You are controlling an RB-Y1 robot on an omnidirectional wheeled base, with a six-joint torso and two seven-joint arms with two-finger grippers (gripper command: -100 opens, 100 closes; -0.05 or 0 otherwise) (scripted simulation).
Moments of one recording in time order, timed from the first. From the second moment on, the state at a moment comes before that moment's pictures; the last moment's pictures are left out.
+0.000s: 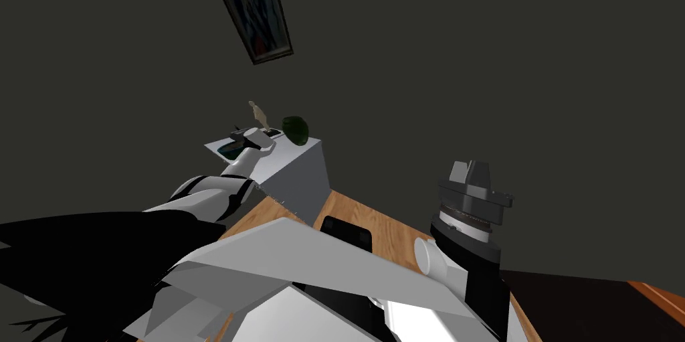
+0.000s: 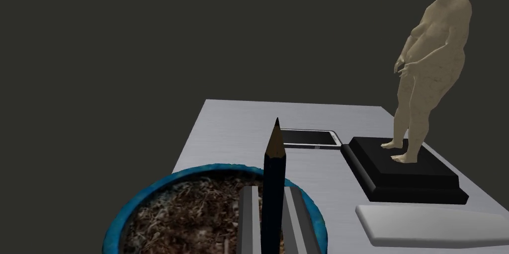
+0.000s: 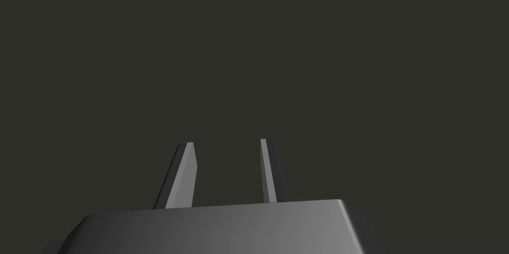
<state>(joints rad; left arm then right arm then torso) -0.39 0.88 0.28 -1.19 2.44 -1.10 -0.33 0.53 -0.01 -0.02 -2.36 0.02 -0.53 0.06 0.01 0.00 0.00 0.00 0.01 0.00</state>
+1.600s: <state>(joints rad) -0.40 1.03 0.28 -1.30 2.62 -1.19 -0.48 0.53 -0.01 -0.02 -2.36 0.02 -0.53 0.06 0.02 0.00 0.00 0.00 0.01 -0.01</state>
